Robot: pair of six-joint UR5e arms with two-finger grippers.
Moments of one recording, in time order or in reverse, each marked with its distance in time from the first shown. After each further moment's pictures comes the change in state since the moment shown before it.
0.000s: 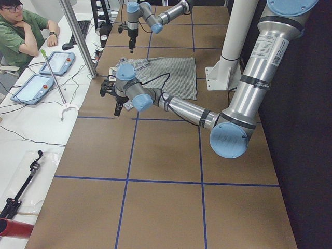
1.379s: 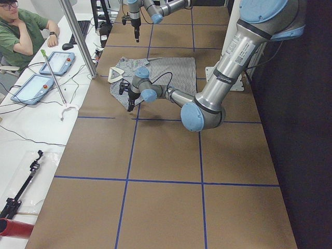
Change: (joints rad) left arm 0.344 -0.262 0.358 -0.049 0.436 -0.282; right arm 0.085 -0.131 0.112 -0.169 0.069 -0.277
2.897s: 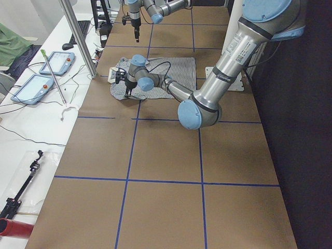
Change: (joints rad) left arm -0.054 -0.057 -0.124 0.145 -0.100 -0.009; right arm 0.000 -0.001 0.000 0.002 0.000 -0.001
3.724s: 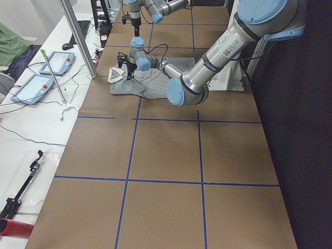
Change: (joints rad) left arm 0.084 -0.287 0.264 -0.017 0.016 -0.251; right arm 0.001 -0.001 0.017 0.005 0.001 0.000
